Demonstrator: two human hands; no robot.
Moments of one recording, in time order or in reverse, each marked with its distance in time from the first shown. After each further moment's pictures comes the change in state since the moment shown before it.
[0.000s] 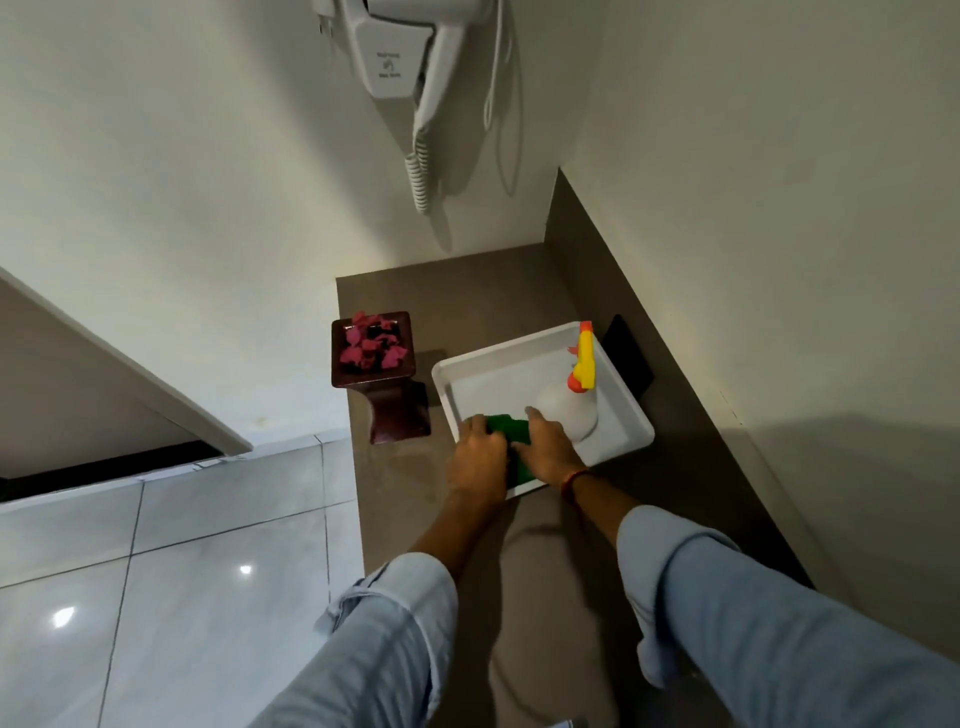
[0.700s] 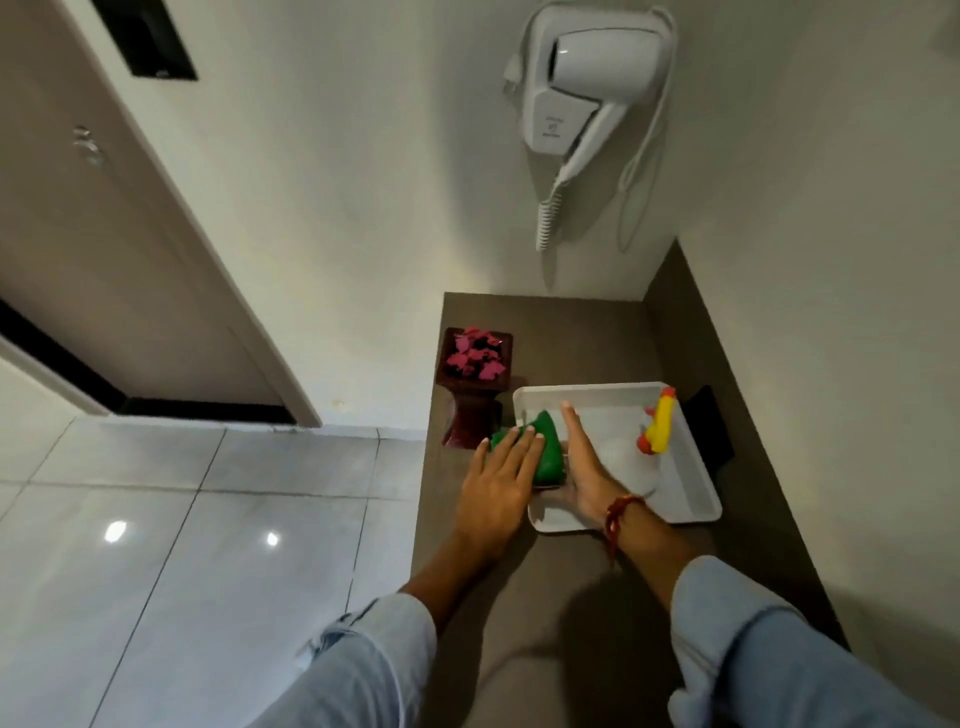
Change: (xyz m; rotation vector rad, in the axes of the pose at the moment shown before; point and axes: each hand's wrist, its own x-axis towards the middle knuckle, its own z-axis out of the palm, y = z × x) left_hand -0.055 -0.045 -0.026 -0.003 0.303 0.172; right_hand -0.015 -0.065 -0.002 1.005 -0.330 0.283
